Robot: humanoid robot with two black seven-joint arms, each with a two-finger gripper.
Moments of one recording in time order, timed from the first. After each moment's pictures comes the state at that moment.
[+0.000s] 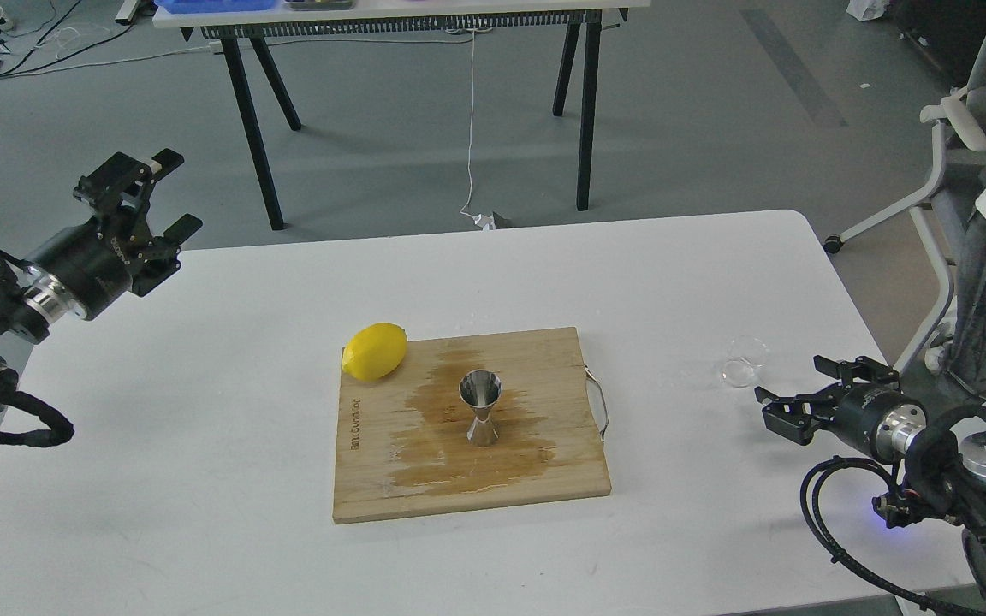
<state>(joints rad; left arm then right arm) -0.73 0.52 -0.64 -0.63 0.68 -0.49 -0.49 0.20 -0.36 1.35 0.81 0.34 -0.01 -0.49</state>
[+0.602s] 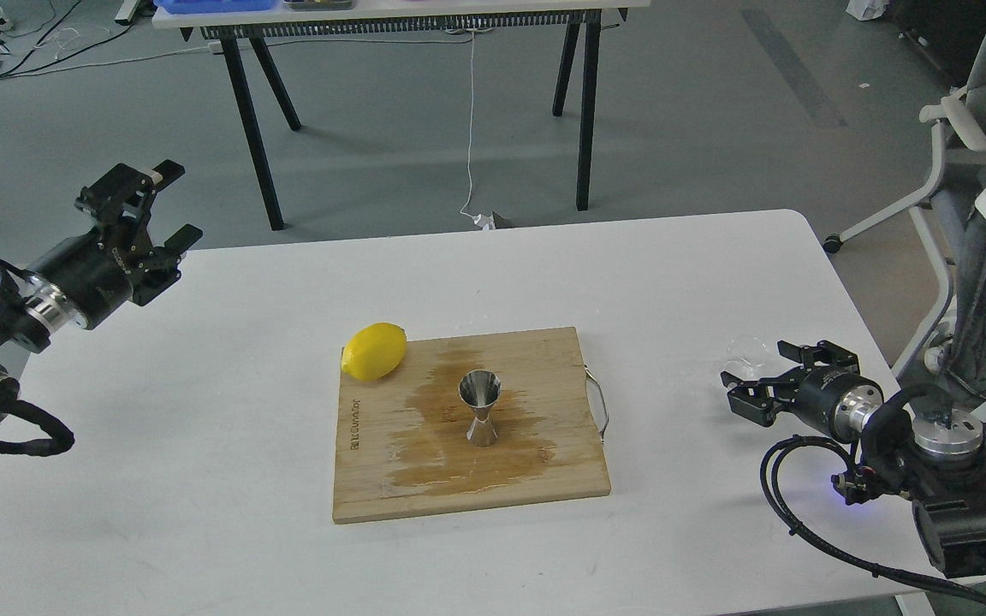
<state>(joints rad) -0.71 0.52 -0.64 -0.63 0.68 -0.49 -0.49 0.31 -0.29 1.33 0.70 0.31 0.01 -0.49</state>
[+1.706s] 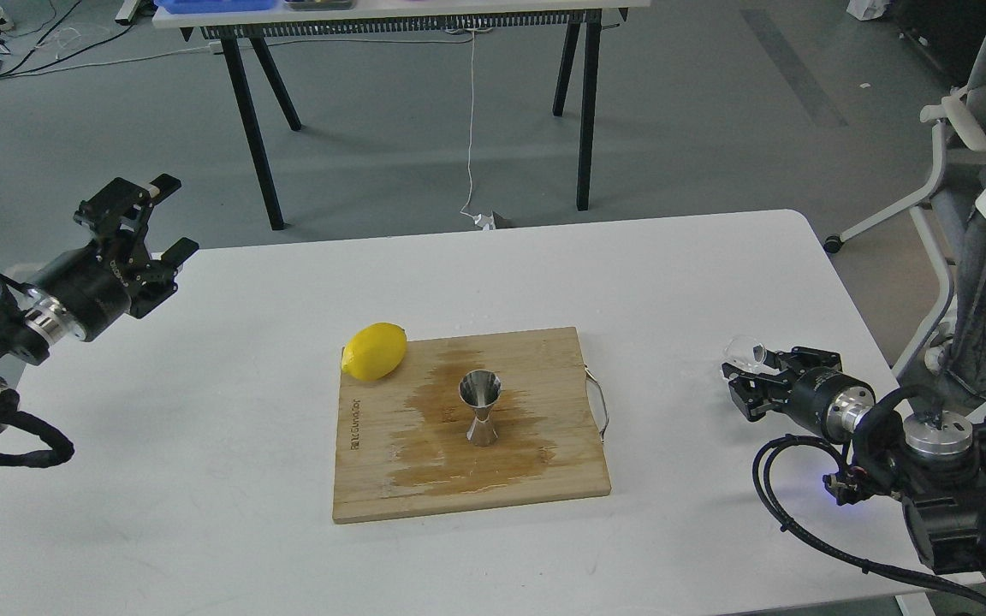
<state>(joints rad) -0.69 0.52 -0.65 -0.61 0.68 -0.49 -0.49 0.33 -0.27 1.33 0.66 0.31 0.03 -0.49</state>
